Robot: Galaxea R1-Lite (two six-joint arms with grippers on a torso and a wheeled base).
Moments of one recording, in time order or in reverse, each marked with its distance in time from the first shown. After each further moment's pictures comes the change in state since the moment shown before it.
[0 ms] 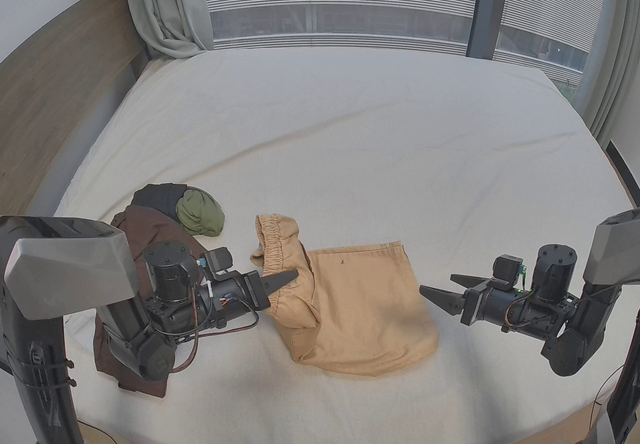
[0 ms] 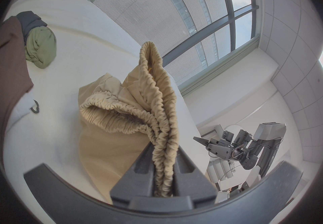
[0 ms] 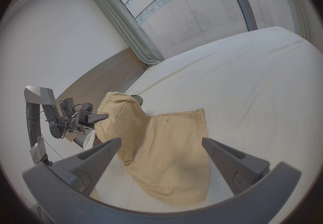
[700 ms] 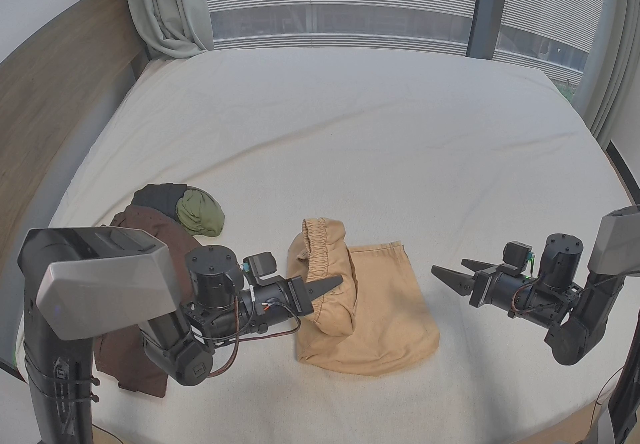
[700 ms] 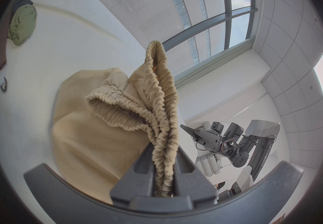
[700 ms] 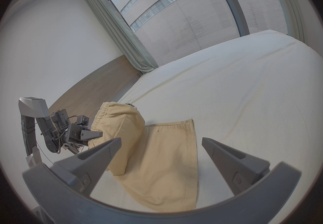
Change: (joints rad) left arm -0.127 0.086 -0.140 0.013 0.001 -0.087; right arm -0.067 0.000 -0.048 0.000 0.000 0.021
